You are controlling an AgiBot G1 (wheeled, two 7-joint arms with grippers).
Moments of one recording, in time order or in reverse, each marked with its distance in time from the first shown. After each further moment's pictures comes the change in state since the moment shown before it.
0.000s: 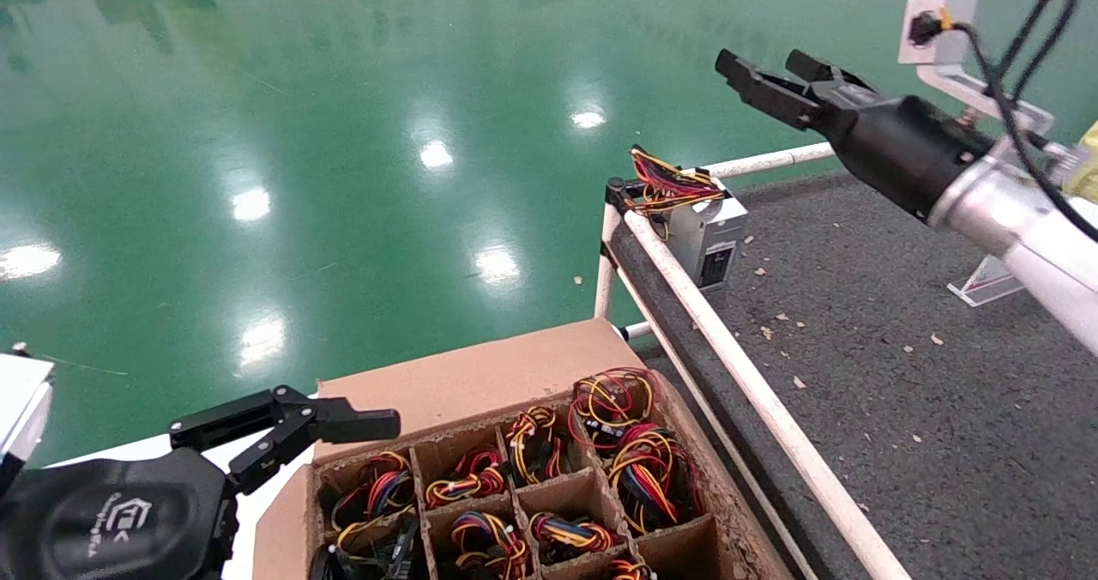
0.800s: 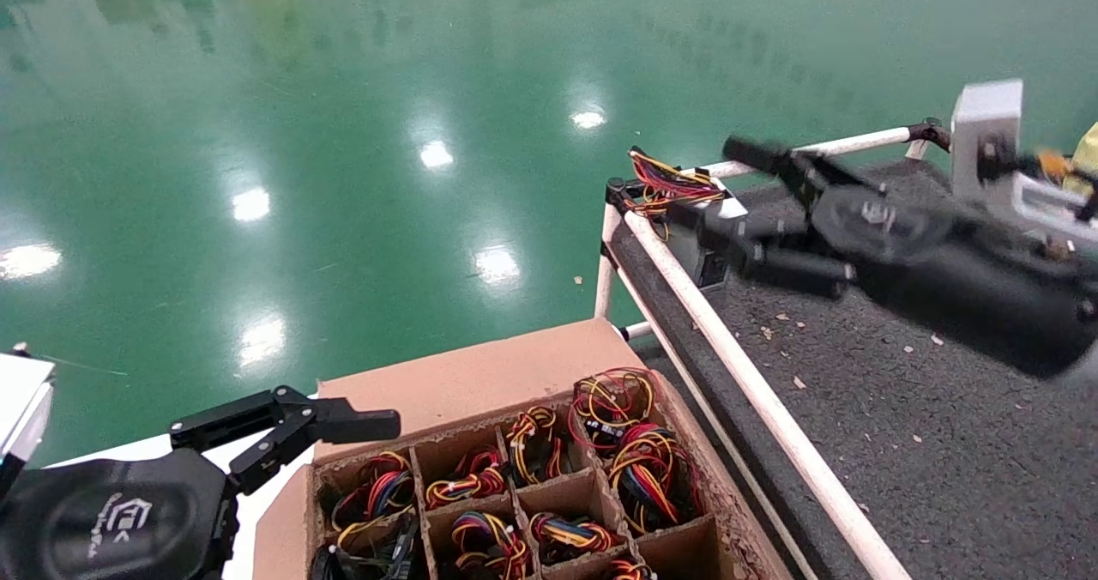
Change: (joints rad) left arm 0.000 0.000 0.000 0.000 0.000 0.000 0.000; right arm -0.313 0.262 -0.007 0.538 0.102 -0.347 0.139
